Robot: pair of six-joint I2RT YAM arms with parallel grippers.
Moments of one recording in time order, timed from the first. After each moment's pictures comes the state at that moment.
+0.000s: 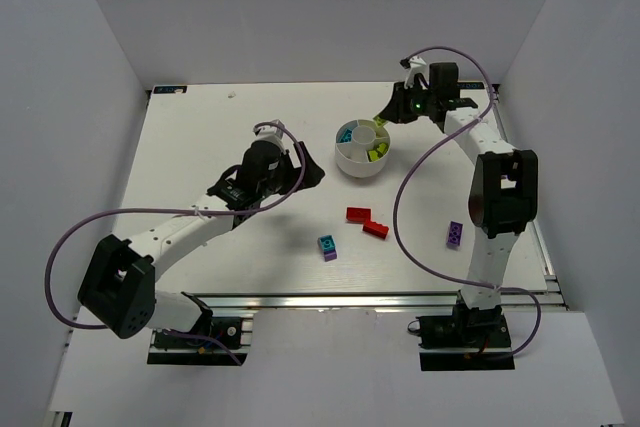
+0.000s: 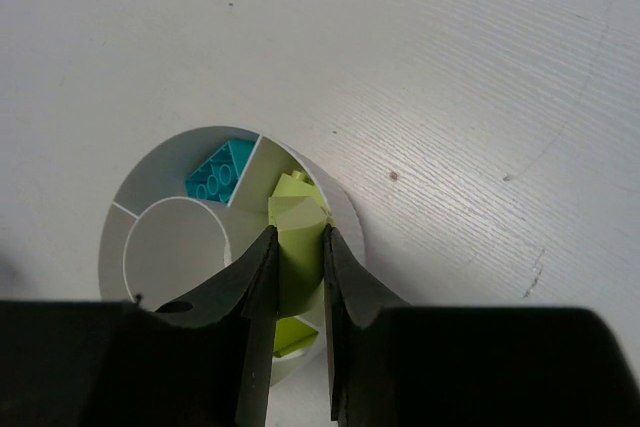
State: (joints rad) left arm -0.61 1.36 0.90 -0.03 -0.05 -0.70; right arm 0.15 2.02 1.65 -0.24 -0.59 -0.03
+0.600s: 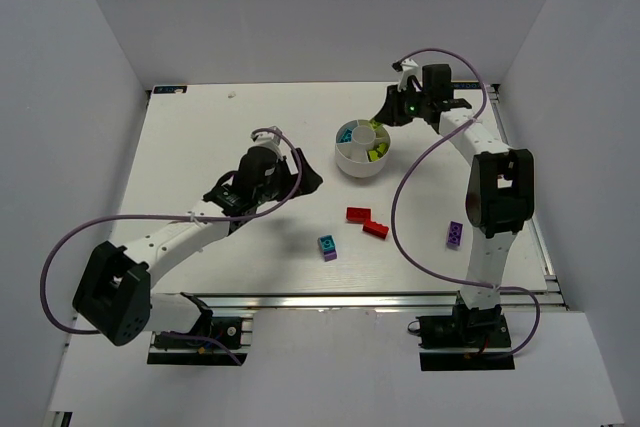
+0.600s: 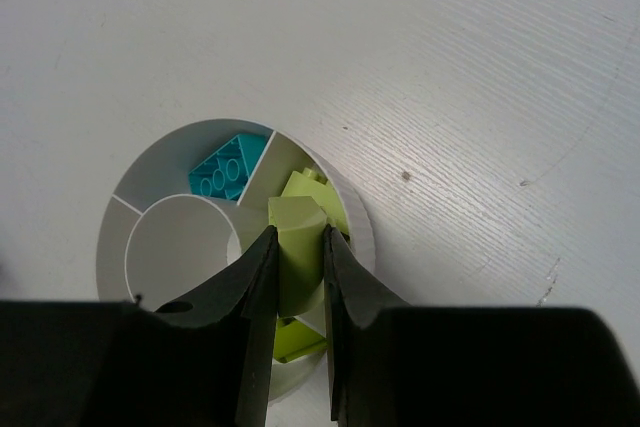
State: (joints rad) left arm -0.61 1.32 0.85 -0.03 -0.02 -0.71; right arm 0.18 2.03 1.65 -0.24 -0.58 -0.07
